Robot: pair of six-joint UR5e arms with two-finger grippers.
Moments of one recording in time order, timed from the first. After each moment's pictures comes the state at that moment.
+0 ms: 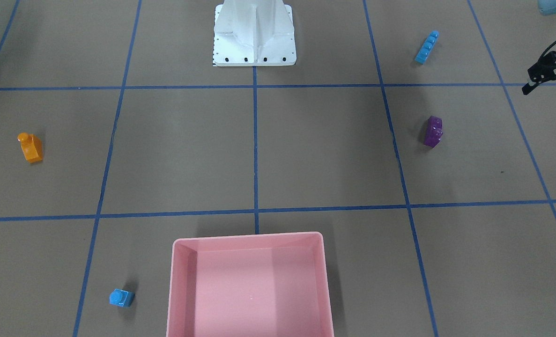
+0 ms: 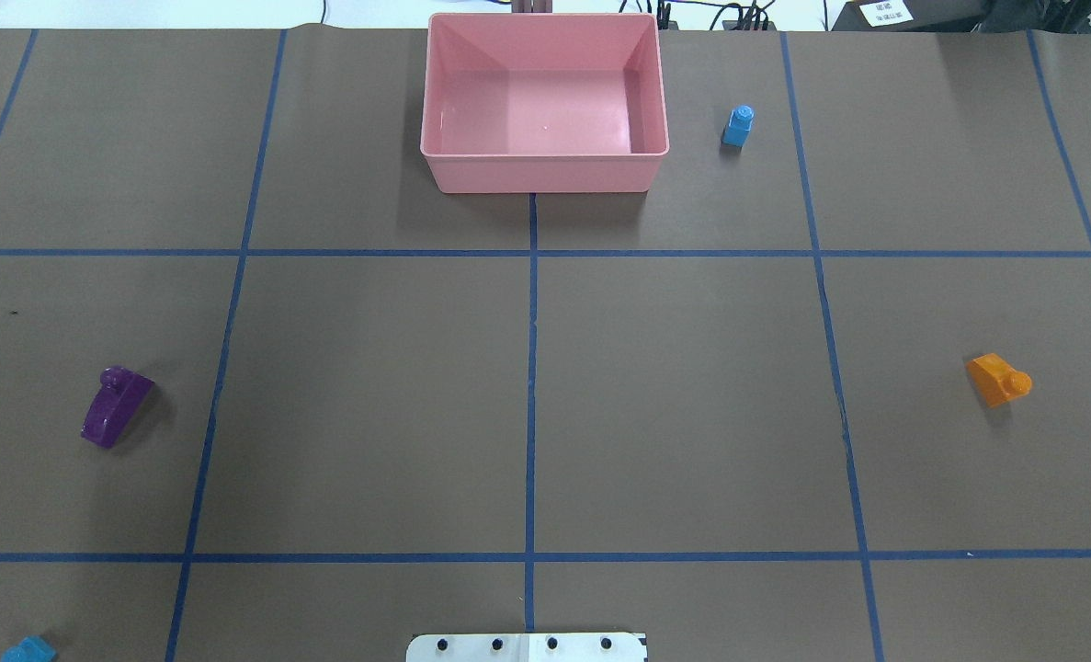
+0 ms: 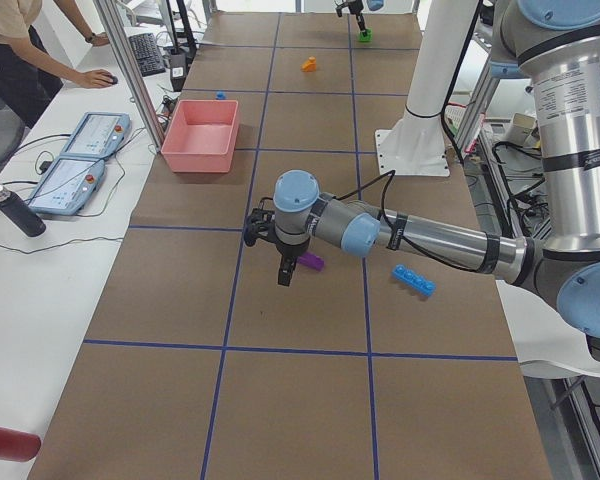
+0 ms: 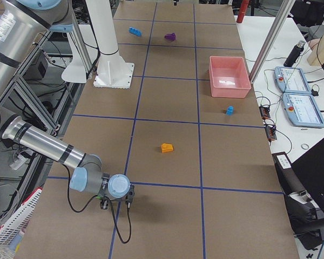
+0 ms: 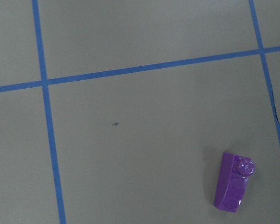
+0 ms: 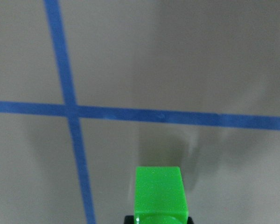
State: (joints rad) left arm -1.29 -1.36 -1.99 -1.79 -2.40 -0.27; right arm 1.28 -2.11 1.61 -1.34 2.53 -0.03
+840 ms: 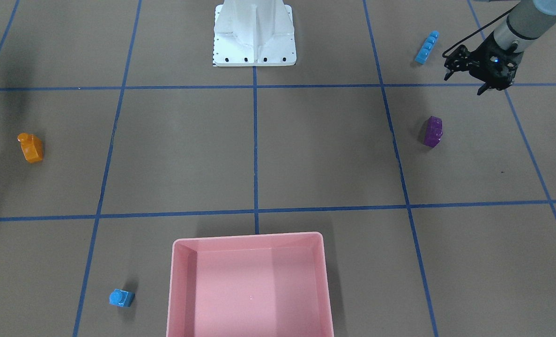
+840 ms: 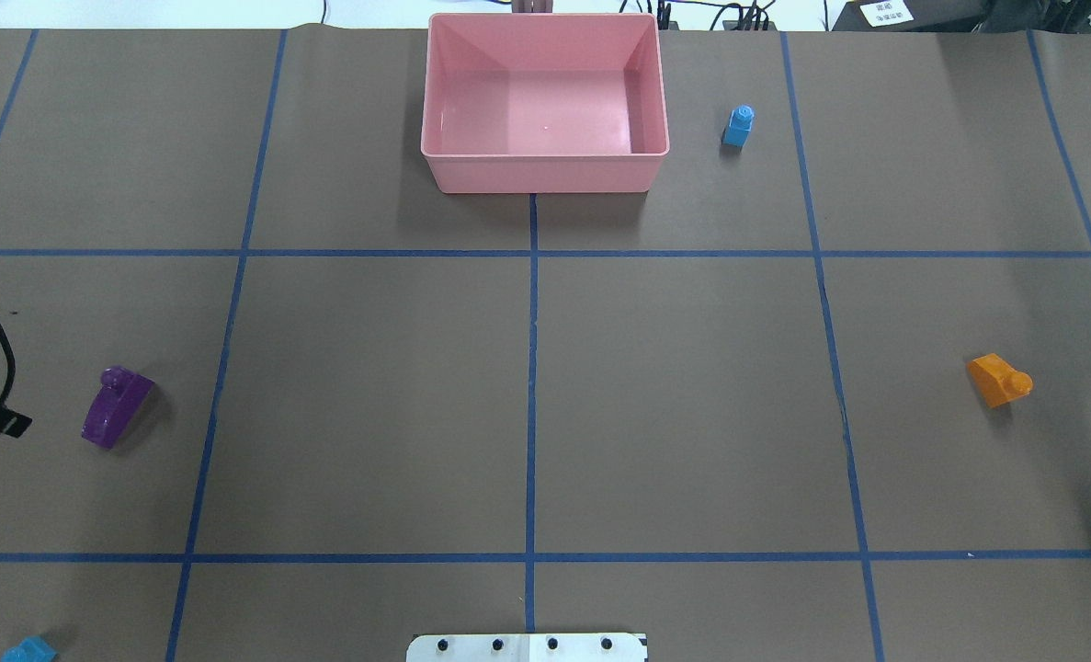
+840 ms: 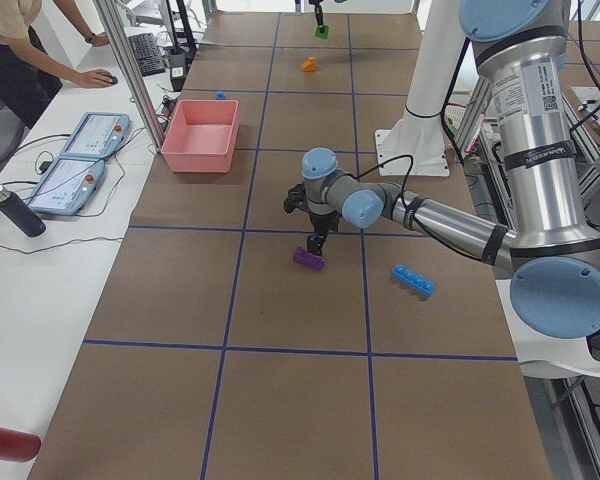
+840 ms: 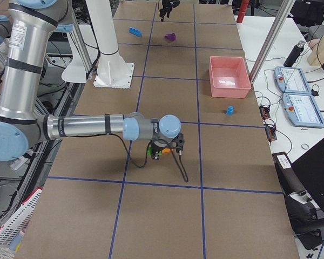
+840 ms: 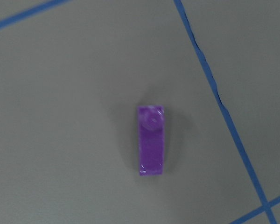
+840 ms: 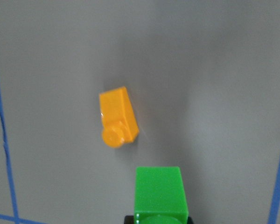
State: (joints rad) left arm -0.83 -1.27 -2.14 -1.80 -2.19 -0.31; right arm 1.31 -1.66 1.85 -1.73 2.56 0.18
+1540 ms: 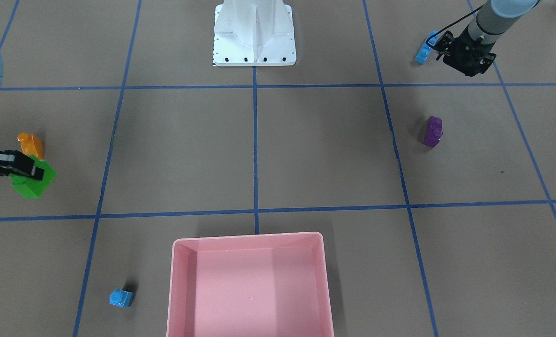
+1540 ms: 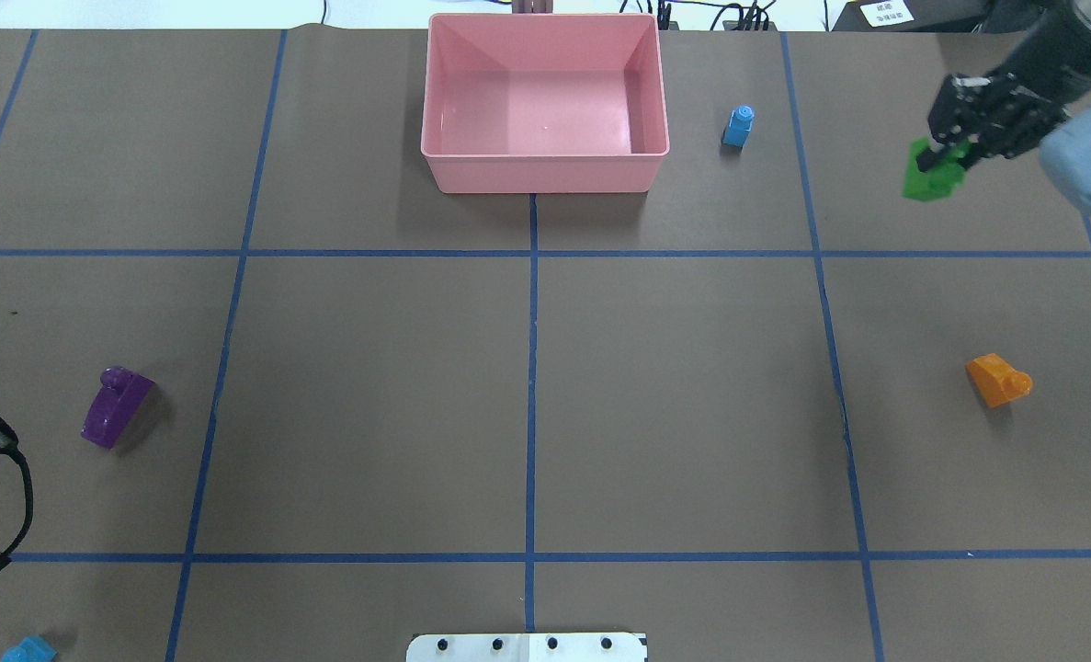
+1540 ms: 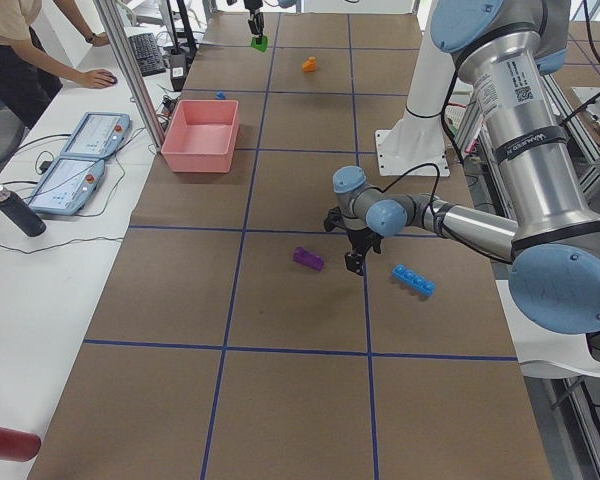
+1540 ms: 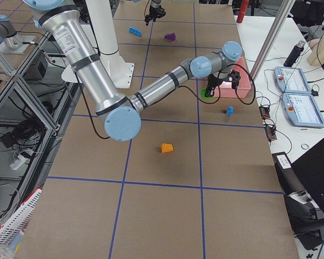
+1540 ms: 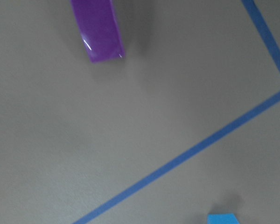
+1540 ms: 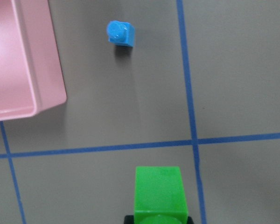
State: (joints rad) left arm -0.58 -1.16 -2.15 -1.79 -2.15 -0.33; right arm 1.17 -0.96 1.58 -1.77 2.50 0.73
